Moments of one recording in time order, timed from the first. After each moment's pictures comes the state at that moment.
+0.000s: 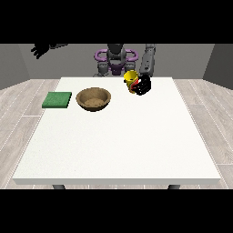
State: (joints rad) left arm -0.53 0.10 0.07 -0.68 -0.25 0.39 -0.50; right arm -0.18 -0.37 -0.38 -1.48 -0.41 0.30 0.09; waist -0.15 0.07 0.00
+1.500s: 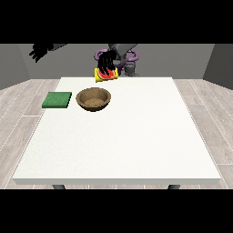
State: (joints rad) left arm -1.03 0.00 -0.67 -0.52 -1.27 0.24 0.61; right arm -0.27 -0.38 -0.37 -1.14 -0.37 0.37 -0.01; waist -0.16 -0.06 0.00
